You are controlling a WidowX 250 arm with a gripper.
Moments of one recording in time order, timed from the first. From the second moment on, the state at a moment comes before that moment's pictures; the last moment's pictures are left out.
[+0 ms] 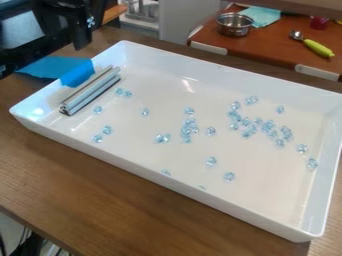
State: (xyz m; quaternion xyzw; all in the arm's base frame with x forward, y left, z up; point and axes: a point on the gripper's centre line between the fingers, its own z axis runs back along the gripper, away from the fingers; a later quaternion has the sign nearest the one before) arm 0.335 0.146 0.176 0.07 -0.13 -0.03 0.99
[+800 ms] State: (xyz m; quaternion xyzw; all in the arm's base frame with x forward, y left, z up) arm 0.342 0.129 0.134 0.05 -0.10 0.01 0.99
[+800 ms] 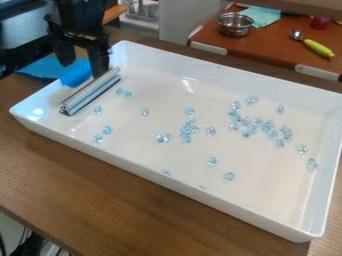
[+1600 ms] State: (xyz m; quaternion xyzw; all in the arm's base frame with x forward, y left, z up) arm 0.349 0.135 0.100 0.09 -0.09 0.03 0.99
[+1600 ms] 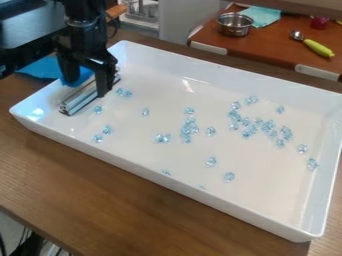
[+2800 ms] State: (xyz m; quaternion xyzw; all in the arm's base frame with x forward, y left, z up) arm 0.350 0.086 0.089 0.07 -0.04 0.01 1.00
